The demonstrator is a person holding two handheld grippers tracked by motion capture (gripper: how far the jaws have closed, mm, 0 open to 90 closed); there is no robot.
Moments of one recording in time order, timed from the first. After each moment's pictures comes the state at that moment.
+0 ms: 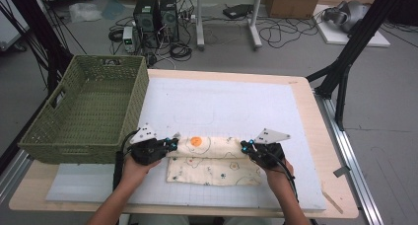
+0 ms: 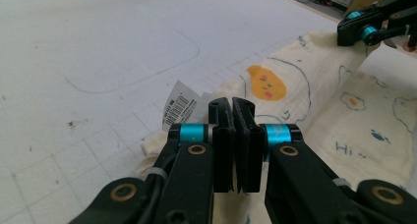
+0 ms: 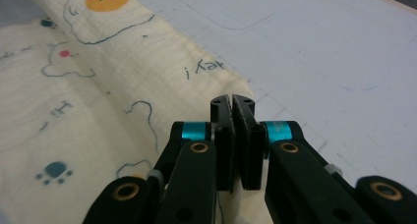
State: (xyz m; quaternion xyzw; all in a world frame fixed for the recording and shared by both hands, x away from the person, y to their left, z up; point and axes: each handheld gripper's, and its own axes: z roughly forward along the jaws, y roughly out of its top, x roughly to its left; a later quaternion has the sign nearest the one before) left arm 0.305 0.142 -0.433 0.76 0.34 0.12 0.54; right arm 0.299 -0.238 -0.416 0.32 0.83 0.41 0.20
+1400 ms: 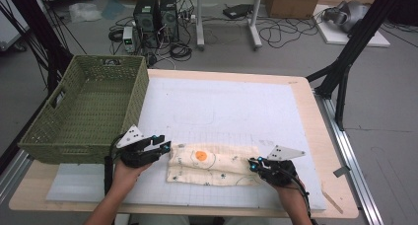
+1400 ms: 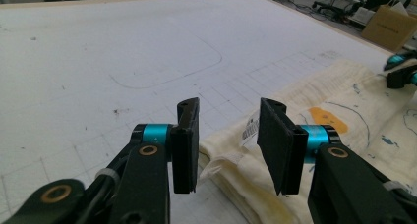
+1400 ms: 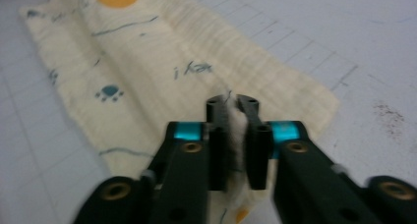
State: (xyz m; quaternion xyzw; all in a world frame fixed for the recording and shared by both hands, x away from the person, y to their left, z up) left arm 0.295 0.166 -0.431 0.73 0.37 0.15 0.55; right arm 0.261 -0.269 -0.435 0.33 0.83 0.42 0.15
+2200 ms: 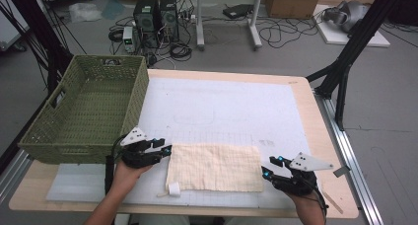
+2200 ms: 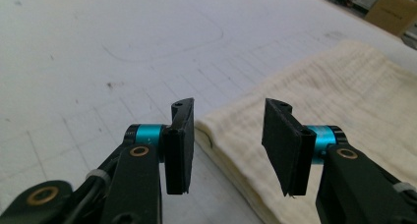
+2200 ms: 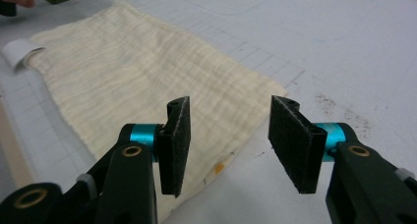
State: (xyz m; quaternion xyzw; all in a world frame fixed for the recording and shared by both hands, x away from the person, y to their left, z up) left arm 0.297 0.163 -0.438 0.76 0.39 0.12 0.51; right arm 0.230 -0.306 -0.420 0.35 0.79 0.47 0.18
